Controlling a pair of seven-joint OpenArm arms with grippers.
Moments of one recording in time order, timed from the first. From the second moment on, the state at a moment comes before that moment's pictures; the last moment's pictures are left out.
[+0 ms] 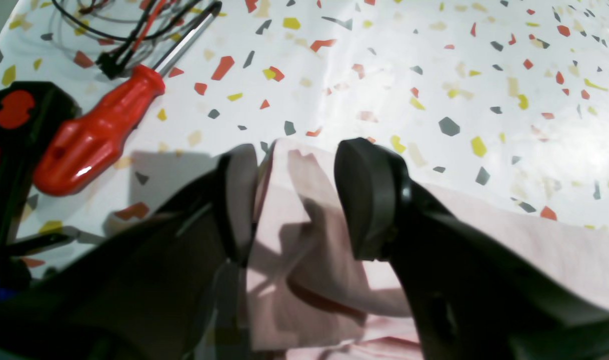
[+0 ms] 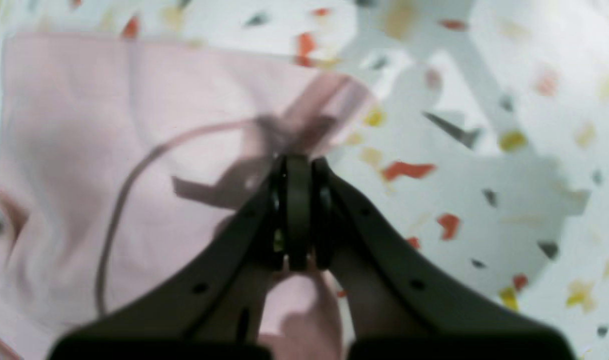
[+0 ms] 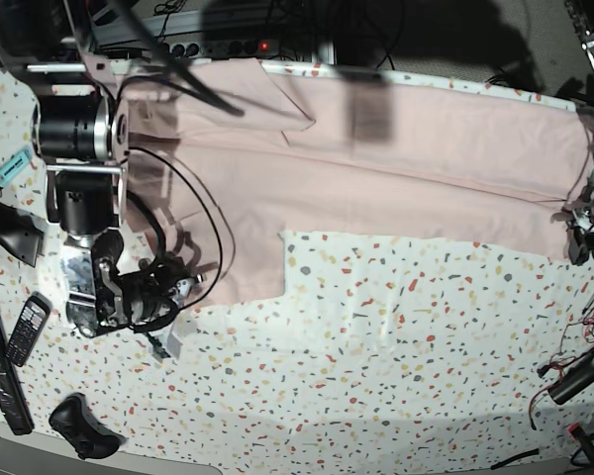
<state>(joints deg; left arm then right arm) -8.2 -27.1 -23.8 58.9 -21.8 -33.5 21.4 37.4 14.5 0.5 42.0 7.9 33.6 -53.9</state>
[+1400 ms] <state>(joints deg) -8.1 -27.1 -23.8 58.9 -21.8 -33.5 21.4 -16.9 14.4 -2.3 116.1 36.3 33.8 -60.9</state>
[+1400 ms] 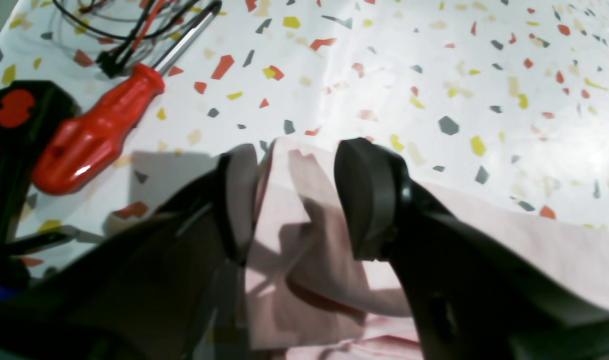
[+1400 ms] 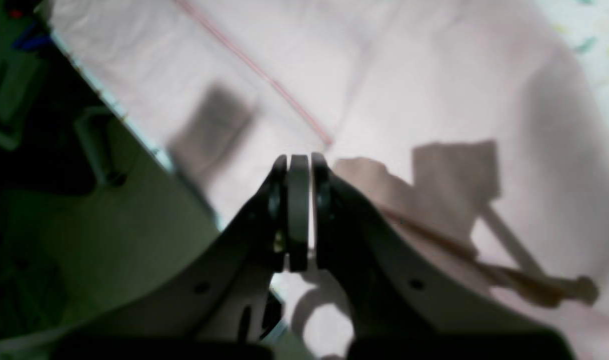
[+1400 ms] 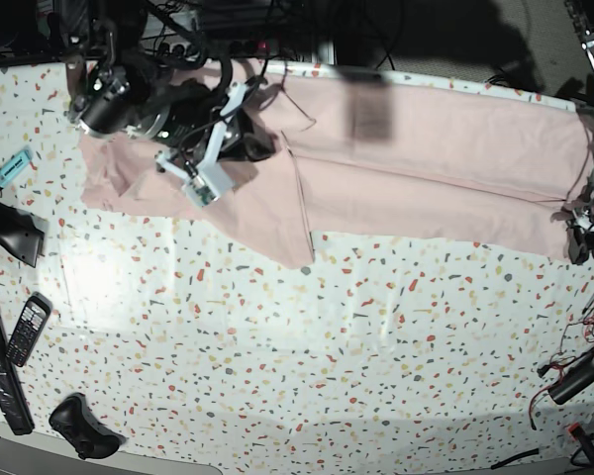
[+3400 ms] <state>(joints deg) -8.1 -27.1 -23.8 58.9 -21.9 -33.5 21.4 -3.4 7.4 -20.8 100.6 4.2 18.9 -64.9</state>
